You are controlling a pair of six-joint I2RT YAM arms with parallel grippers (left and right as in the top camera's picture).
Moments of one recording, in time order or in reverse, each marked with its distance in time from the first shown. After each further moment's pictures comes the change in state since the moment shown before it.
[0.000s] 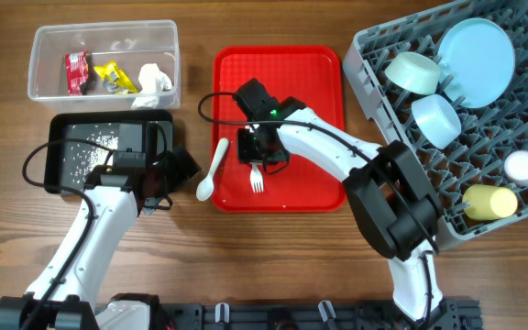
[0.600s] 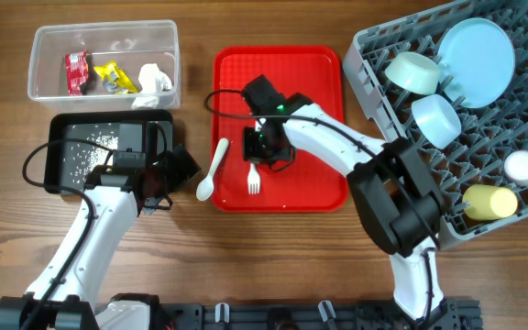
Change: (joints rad) left arm 0.000 0.000 0.000 0.000 0.000 0.000; right arm -0.051 -0.006 0.000 -0.045 -0.071 -0.017
